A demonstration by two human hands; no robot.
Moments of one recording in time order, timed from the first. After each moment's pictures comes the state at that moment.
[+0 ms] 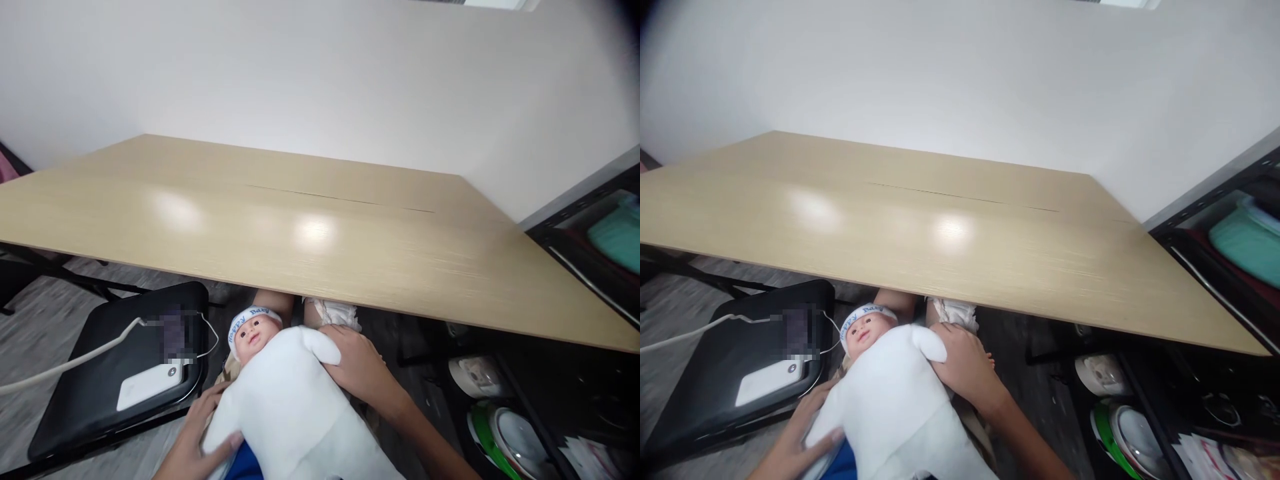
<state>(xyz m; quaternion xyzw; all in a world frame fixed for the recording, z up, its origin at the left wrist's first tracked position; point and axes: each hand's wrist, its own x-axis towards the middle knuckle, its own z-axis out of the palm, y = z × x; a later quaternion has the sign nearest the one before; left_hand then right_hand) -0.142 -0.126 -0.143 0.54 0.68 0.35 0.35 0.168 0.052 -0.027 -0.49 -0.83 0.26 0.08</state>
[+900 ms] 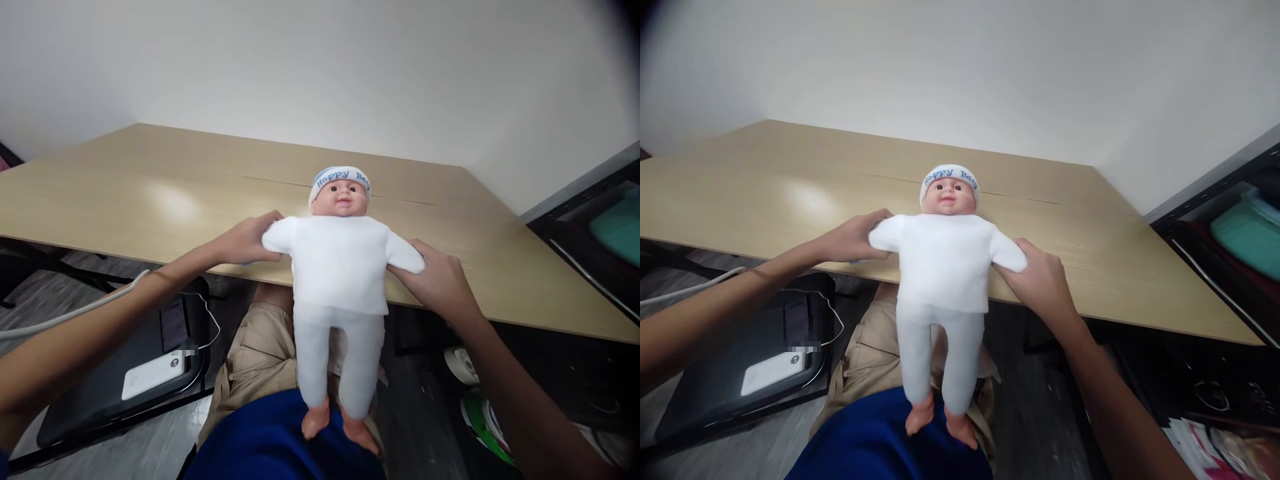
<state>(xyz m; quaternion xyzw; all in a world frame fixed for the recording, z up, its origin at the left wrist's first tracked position) -0.148 0.187 0.061 0.81 0.47 0.23 0.26 0.255 0.154 0.067 -0.65 -0.72 0.06 0.23</state>
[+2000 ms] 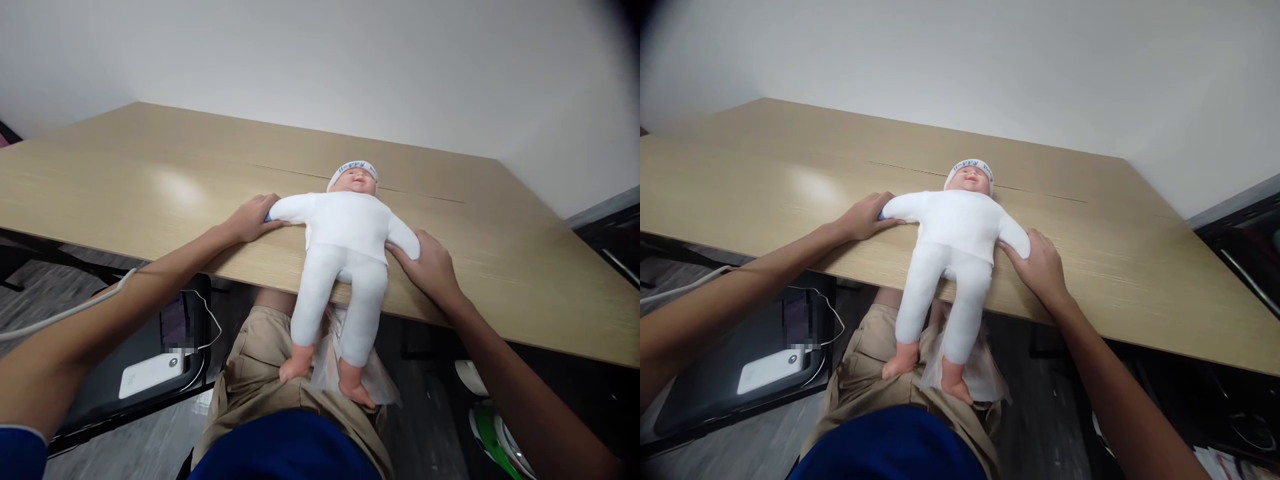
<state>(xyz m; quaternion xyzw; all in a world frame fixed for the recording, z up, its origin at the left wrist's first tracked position) -0.190 0.292 -0.022 0.84 0.49 0.22 0.07 0.271 0.253 -0.017 -0.61 -0.76 0.00 0.23</state>
